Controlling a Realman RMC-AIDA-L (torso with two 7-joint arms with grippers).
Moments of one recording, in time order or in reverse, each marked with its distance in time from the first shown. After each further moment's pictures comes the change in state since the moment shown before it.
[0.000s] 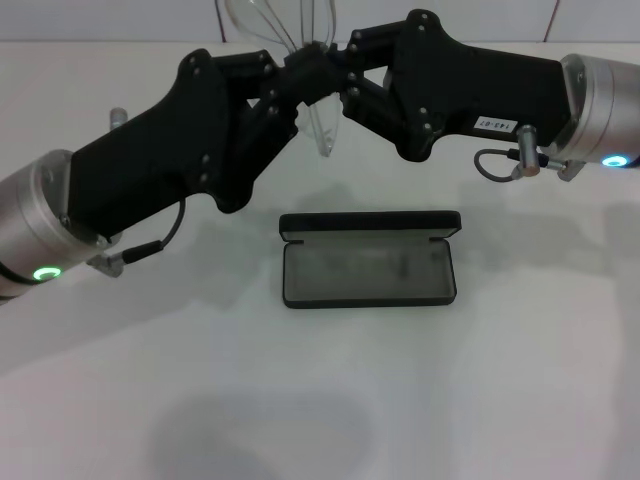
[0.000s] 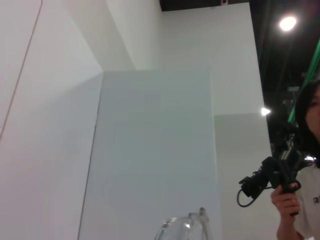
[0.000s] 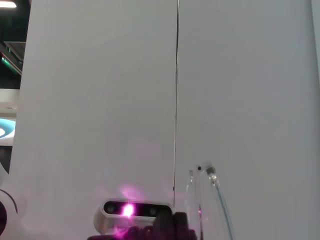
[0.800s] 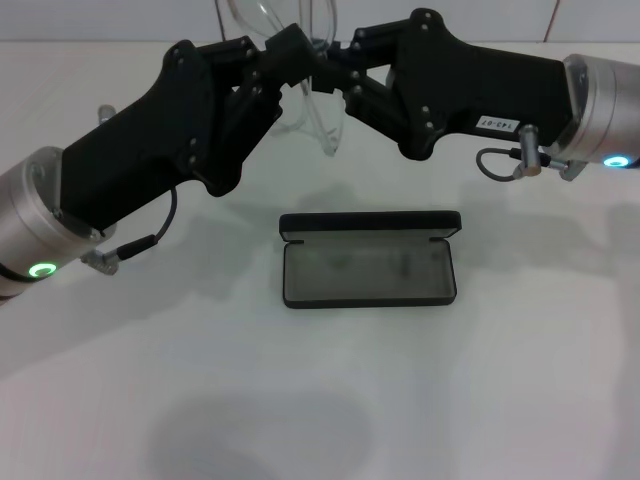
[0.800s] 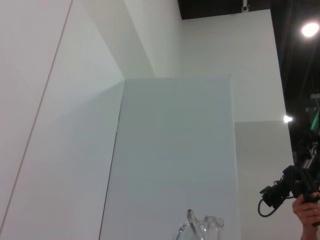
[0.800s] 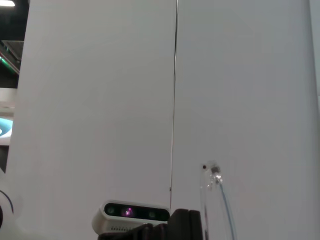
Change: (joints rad) left arm 0.006 0.002 0.000 -0.026 -0.043 -0.016 -0.001; right arm -0.005 0.000 0.002 0.000 0.004 0.002 -0.009
